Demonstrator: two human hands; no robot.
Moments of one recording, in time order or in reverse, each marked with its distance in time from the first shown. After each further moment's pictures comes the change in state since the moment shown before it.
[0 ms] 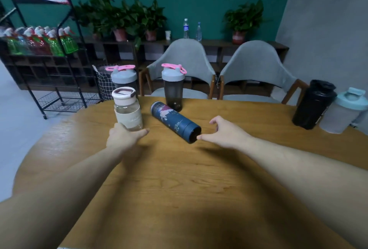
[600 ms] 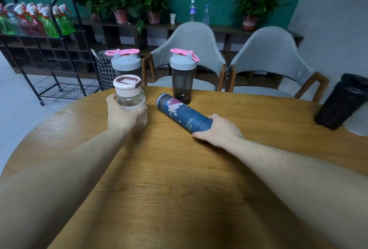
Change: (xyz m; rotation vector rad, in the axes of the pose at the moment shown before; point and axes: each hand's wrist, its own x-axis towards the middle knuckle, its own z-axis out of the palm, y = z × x) left_hand 0.071 -0.002 0.012 -0.378 0.167 0.169; right_hand 0.058 -0.028 0.053 -0.070 0.084 0.084
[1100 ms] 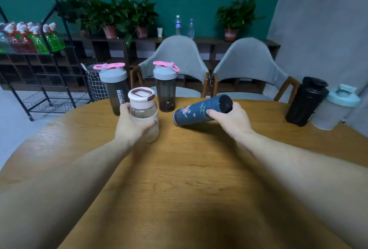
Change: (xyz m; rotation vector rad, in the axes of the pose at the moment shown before) left_hand -0.058 0.030 0.023 -0.013 -0.251 0.138; right_hand -0.034 0.054 -0.061 0.711 0.352 0.007
